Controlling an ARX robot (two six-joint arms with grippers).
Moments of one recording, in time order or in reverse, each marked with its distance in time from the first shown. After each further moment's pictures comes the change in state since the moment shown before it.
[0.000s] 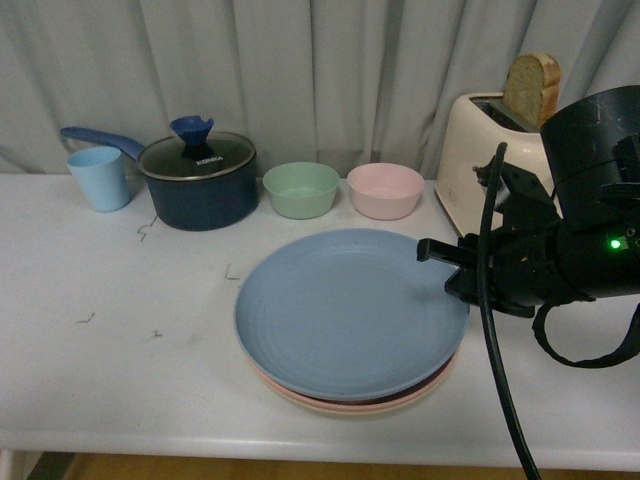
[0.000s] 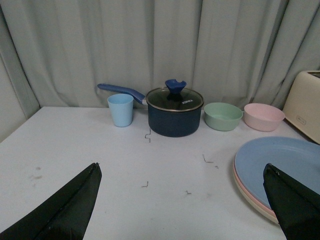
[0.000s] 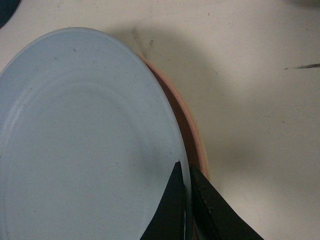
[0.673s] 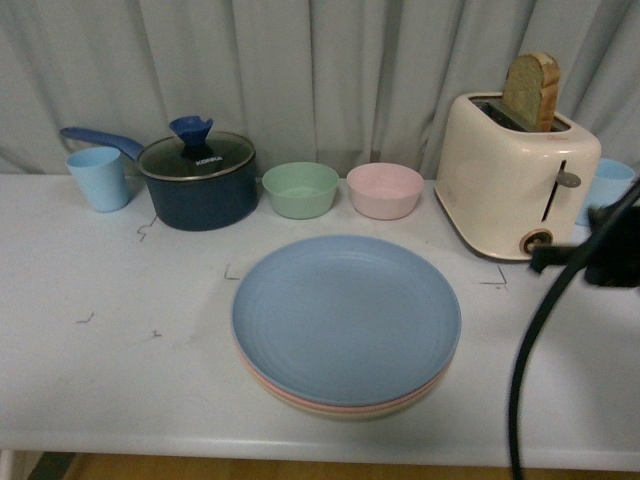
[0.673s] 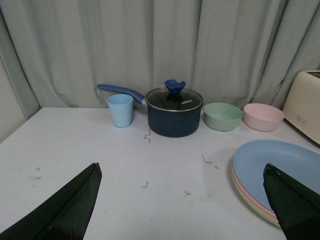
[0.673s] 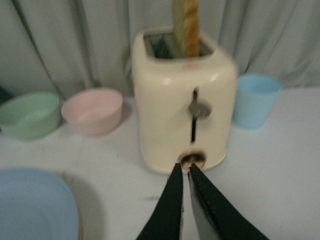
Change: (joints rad) left arm 0.001 0.000 0.000 0.000 0.000 0.000; right arm -0.056 -0.162 -0.553 1.080 0.372 -0.322
